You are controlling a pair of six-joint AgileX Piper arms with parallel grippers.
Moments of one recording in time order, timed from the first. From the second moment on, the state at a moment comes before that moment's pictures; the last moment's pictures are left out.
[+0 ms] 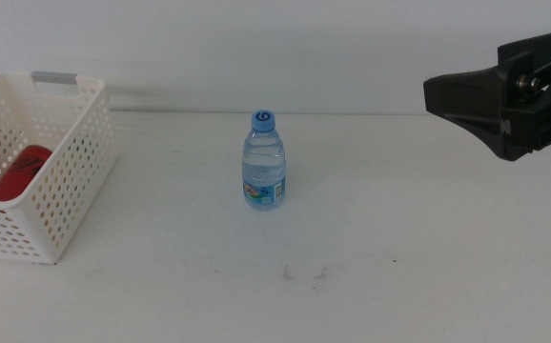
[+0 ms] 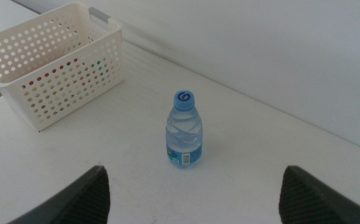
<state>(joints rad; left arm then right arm) -0.26 1.13 -1.58 -0.47 1.03 0.55 0.63 0.99 -1.10 -0.01 0.63 0.01</state>
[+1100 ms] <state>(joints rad) -0.62 1.12 -0.25 -0.08 -0.64 0.07 0.63 0.99 -1.10 -0.01 0.64 0.01</state>
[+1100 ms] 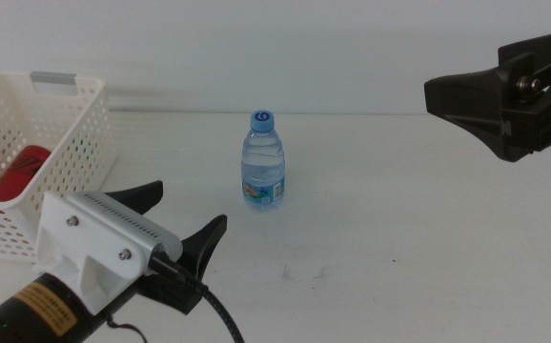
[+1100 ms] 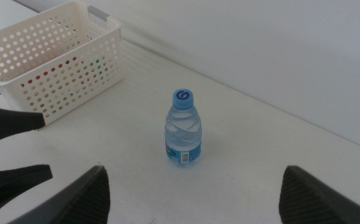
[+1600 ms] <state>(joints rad) -0.62 1.67 -0.52 -0.26 -0.93 0.08 0.63 0.99 -1.10 -0.01 0.64 0.01</state>
